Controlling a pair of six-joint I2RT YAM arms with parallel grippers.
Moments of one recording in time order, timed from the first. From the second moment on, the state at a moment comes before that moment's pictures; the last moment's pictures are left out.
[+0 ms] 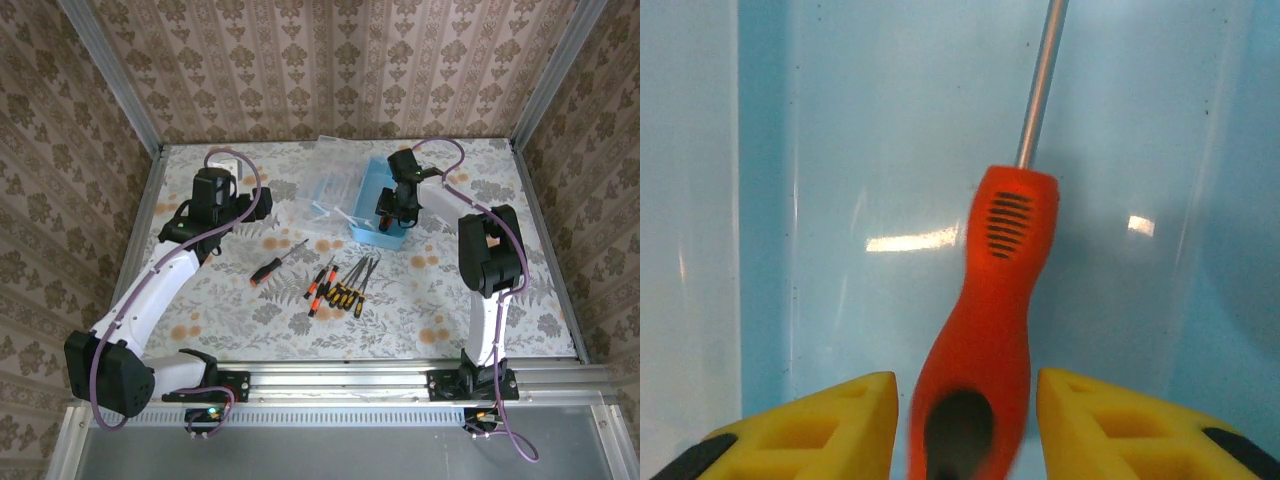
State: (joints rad) left arm -0.39 1.22 1.07 -0.44 -0.08 -0.29; right arm 0.25 2.02 1.53 -0.67 -0.06 0.53
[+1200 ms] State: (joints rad) left arm -0.34 1.33 0.63 -0.14 0.19 -0.56; right arm 0.87 1.35 0.98 -0.50 -0.02 0.70
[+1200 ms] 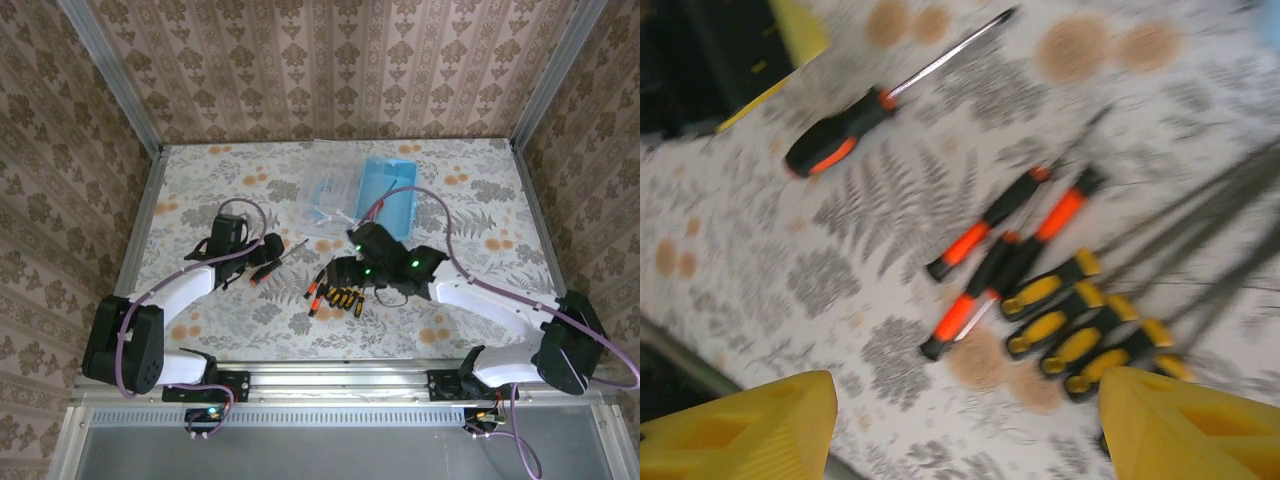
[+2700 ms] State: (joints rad) left arm -0.47 0.77 0.62 -0.40 0.04 -0.70; right arm 0.94 1.82 1.28 -0.54 0.15 0.90
